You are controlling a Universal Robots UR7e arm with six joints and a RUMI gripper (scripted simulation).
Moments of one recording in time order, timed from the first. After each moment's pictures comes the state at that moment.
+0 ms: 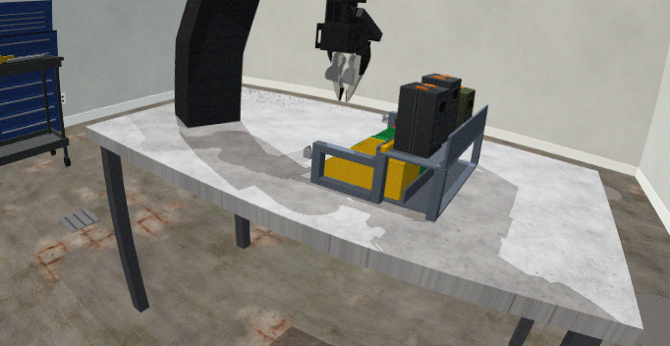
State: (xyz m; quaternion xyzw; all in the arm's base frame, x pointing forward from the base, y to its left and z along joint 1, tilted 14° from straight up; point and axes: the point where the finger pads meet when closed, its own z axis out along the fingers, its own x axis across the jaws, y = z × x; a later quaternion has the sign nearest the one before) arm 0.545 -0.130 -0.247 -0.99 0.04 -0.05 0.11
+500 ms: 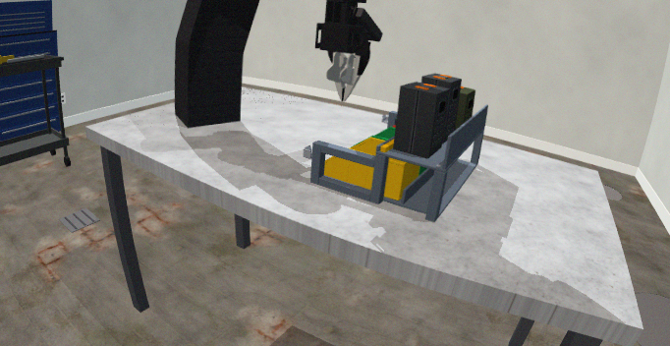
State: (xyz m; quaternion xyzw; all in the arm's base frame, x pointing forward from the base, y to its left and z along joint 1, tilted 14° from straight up) arm 0.545 -0.130 -0.247 -0.99 0.04 -0.05 0.11
